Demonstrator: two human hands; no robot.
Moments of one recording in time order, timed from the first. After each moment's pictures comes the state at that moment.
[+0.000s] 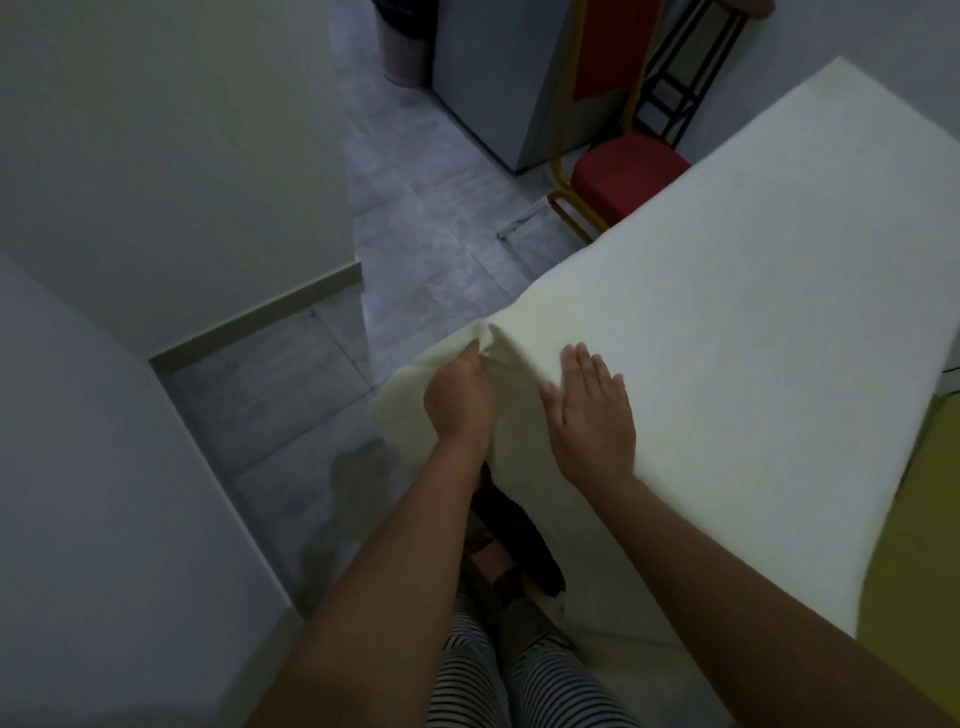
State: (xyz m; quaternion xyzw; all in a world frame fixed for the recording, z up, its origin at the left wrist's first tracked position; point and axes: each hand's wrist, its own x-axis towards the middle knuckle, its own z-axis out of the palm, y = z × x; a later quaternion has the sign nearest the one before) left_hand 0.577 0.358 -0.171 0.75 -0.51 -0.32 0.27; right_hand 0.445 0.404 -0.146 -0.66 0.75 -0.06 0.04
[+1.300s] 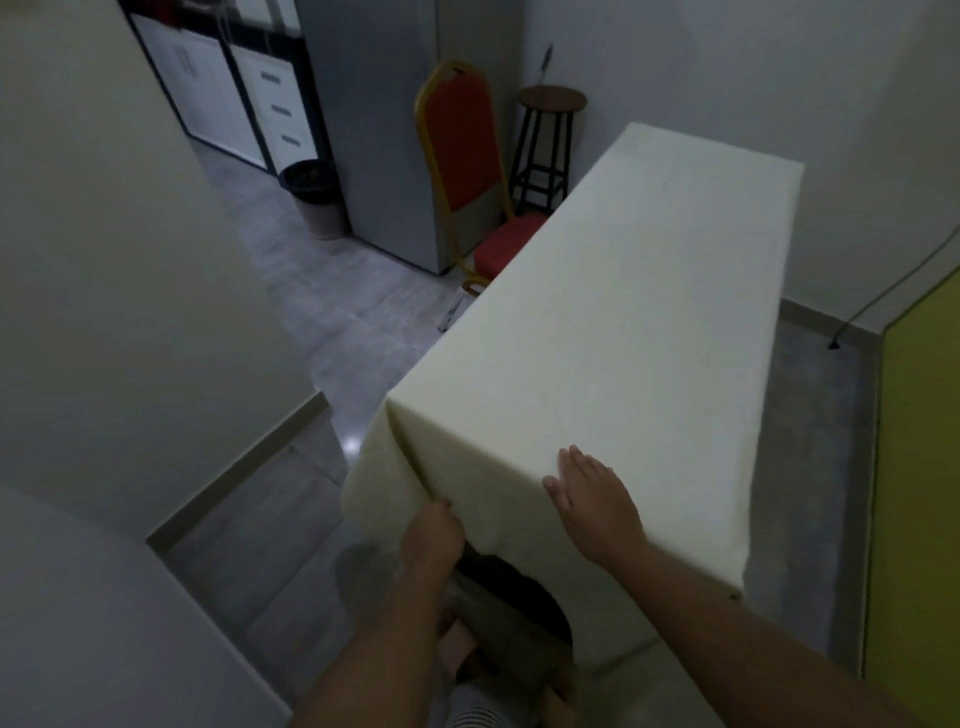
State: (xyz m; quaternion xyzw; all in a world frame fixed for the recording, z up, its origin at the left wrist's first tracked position) left_hand 0.533 0.448 -0.196 0.70 -0.60 -0.37 0.04; right_hand 0.339 0.515 -0.115 -0.60 0.78 -0.03 0.15
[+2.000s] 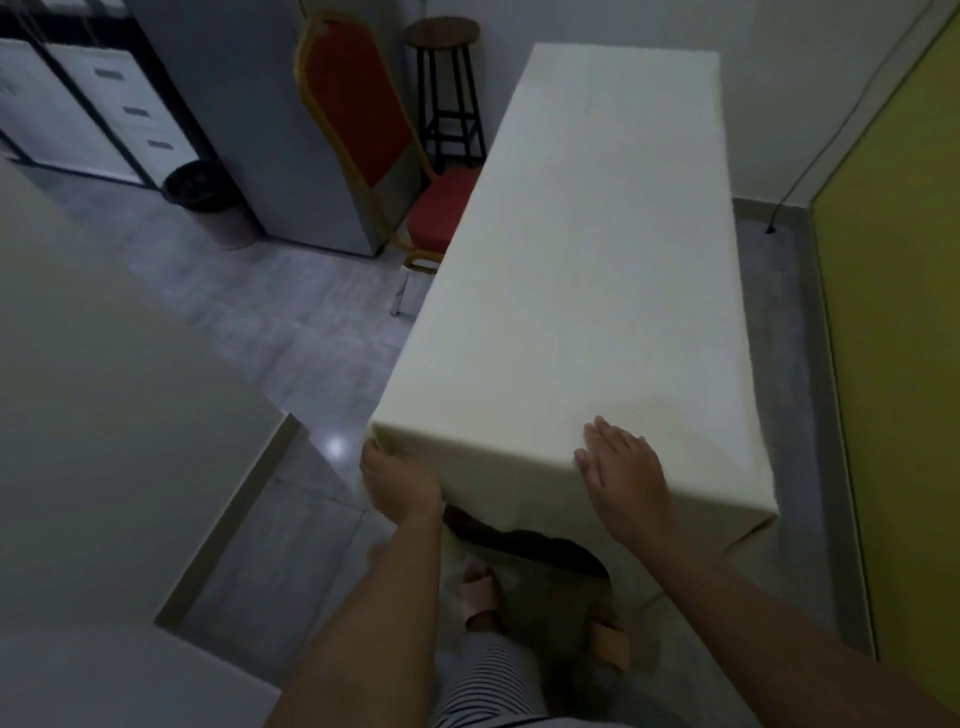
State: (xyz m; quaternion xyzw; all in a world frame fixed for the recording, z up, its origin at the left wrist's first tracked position) left_hand 0.543 0.358 -0.166 0.76 -0.48 -0.32 0.31; right_hand 0.356 0.521 -0.130 -0.47 0.87 -0.14 0.10
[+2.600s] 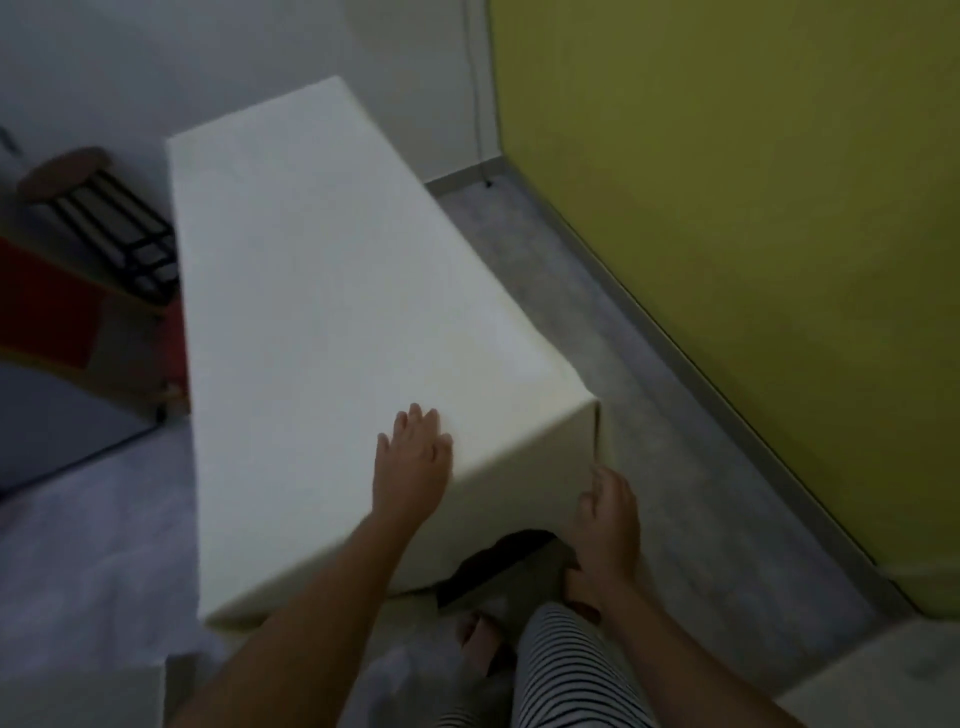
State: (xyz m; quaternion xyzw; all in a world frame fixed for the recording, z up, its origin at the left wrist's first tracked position) left_hand 0.397 0.401 -0.132 0.16 -0.97 -0.16 -0.04; right_hand 0.397 0.624 -0.217 0.10 0.88 -0.46 0.01
